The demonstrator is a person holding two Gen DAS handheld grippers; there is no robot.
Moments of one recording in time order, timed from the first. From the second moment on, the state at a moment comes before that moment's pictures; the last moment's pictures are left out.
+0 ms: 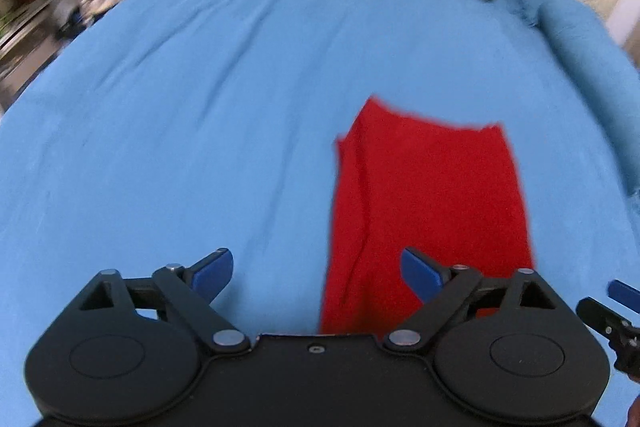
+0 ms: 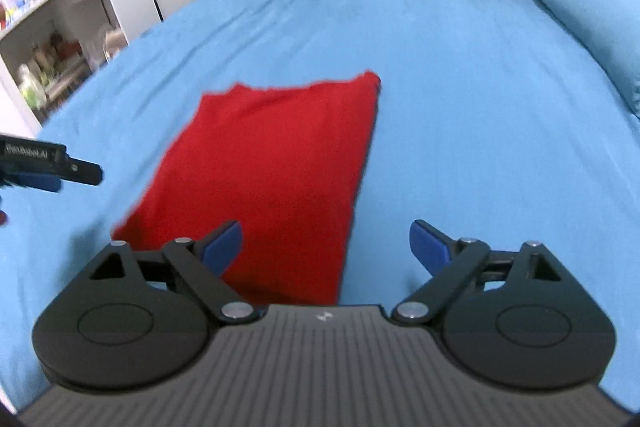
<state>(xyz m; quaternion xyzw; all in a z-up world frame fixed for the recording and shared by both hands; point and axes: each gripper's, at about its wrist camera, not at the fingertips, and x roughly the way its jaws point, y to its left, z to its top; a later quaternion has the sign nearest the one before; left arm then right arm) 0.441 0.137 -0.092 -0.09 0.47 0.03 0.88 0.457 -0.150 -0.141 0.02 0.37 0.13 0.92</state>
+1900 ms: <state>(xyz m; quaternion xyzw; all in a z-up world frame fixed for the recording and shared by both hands) 0.424 -0.017 -0.105 -0.08 0.50 -0.14 0.85 0.457 -0.255 -0.143 0.16 0.45 0.15 0.86</state>
